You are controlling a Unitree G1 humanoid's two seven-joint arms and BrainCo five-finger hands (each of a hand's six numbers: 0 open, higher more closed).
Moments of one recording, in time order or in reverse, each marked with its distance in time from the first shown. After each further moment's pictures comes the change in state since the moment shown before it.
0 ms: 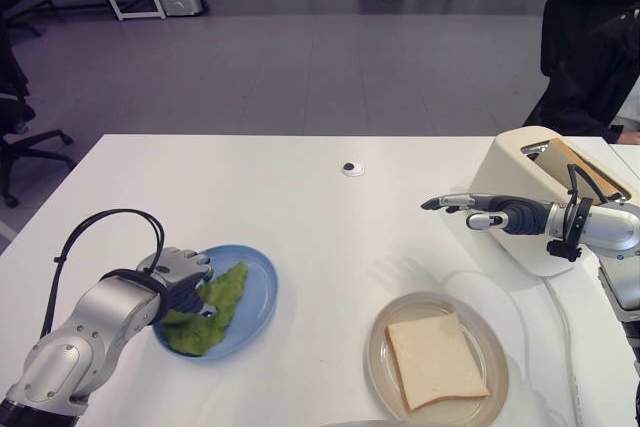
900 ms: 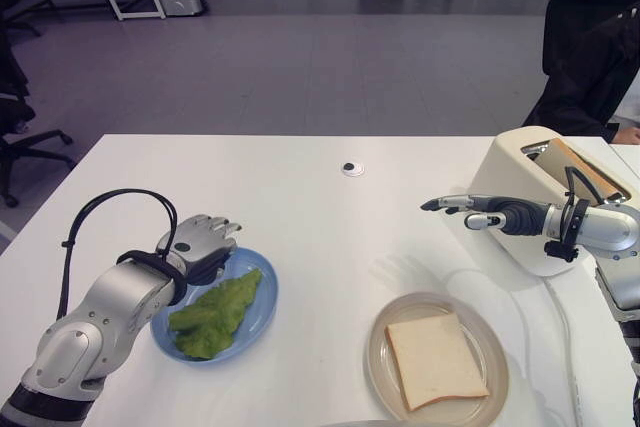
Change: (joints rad) left arm -0.111 -0.023 0.007 -0.066 -0.034 -0.042 0.165; right arm -0.003 0.011 0.009 0.024 -0.010 -0.009 -0.007
